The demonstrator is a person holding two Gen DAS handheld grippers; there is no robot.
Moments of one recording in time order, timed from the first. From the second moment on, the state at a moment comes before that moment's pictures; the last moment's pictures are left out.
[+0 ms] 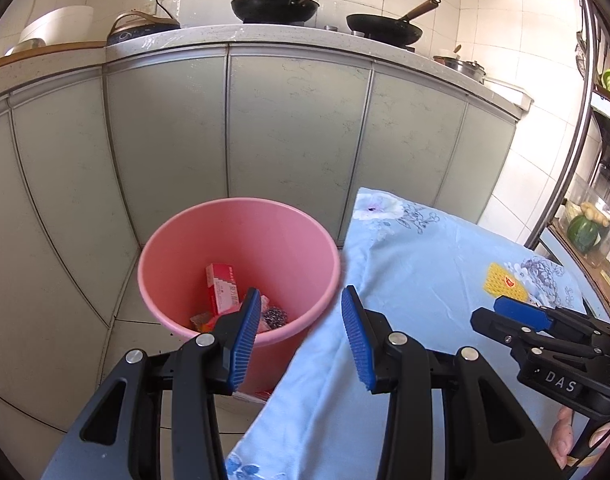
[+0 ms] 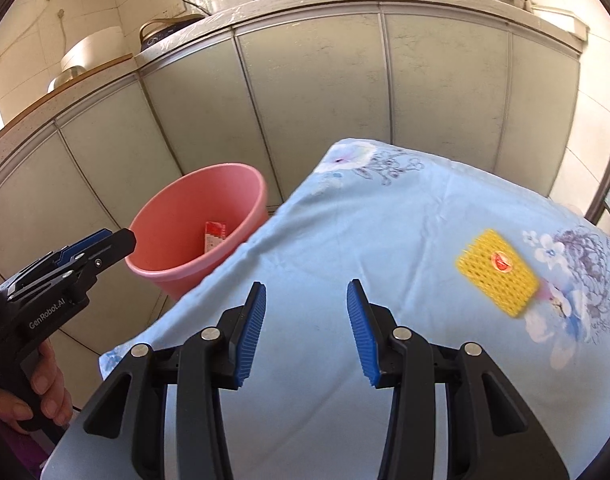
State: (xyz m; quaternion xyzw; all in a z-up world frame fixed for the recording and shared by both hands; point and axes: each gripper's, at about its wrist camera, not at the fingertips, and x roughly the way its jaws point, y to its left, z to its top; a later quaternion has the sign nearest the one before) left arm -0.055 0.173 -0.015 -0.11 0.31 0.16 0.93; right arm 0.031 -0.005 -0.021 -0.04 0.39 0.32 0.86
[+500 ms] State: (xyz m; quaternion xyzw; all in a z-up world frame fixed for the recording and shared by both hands) left arm -0.028 0.131 -0.048 -0.10 0.36 0.09 0.92; right arm 0.034 -0.100 -0.033 -0.02 0.39 0.21 0.90
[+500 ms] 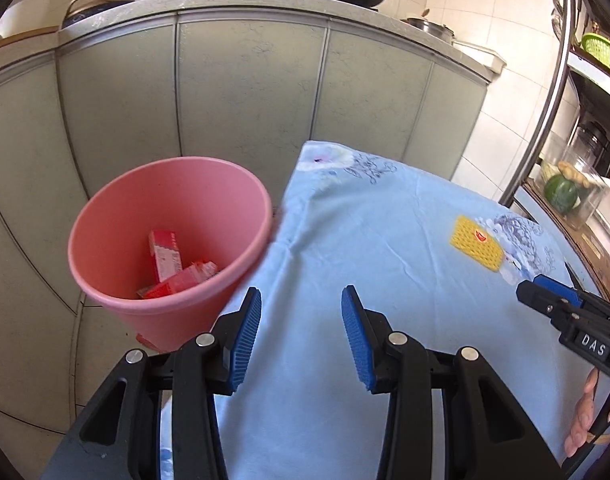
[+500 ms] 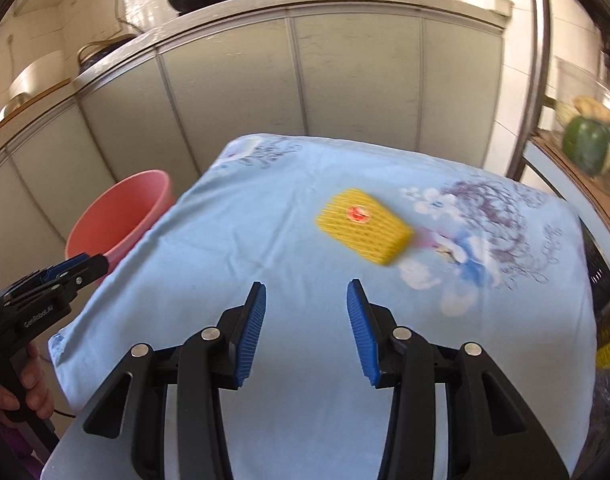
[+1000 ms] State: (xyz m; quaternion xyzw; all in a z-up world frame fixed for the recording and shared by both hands) left arm -0.012 0.097 -0.067 -0.08 0.39 0.05 0.92; right arm 0.052 -0.191 -0.052 0.02 0.41 0.09 0.91
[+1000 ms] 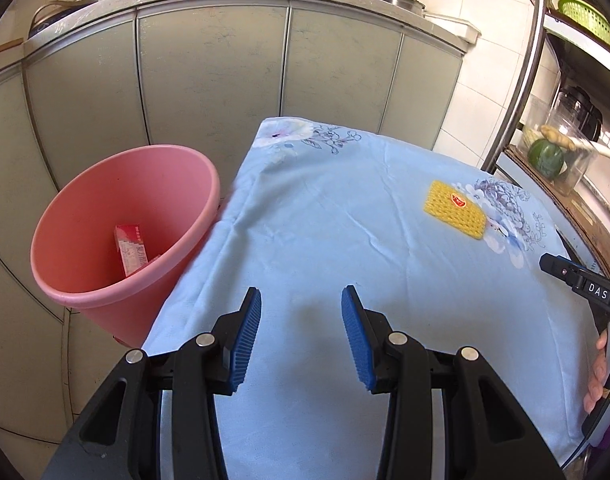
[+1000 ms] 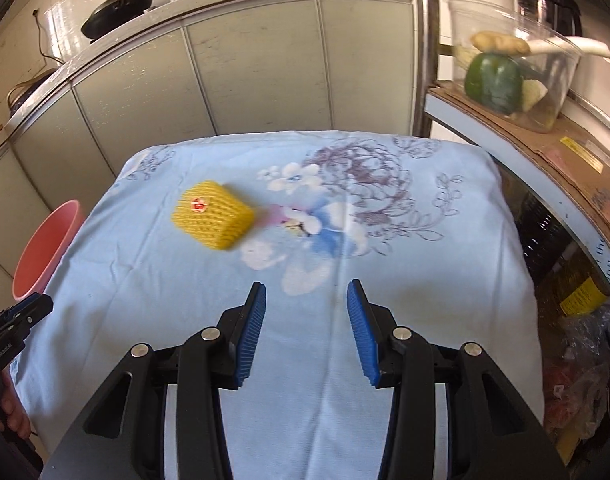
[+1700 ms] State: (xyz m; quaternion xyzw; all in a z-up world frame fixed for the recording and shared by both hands) left arm 0.030 0.053 -0.059 -0.05 0.39 0.00 0.92; right arm 0.057 -0.200 -0.074 0.02 0.44 0.08 0.89
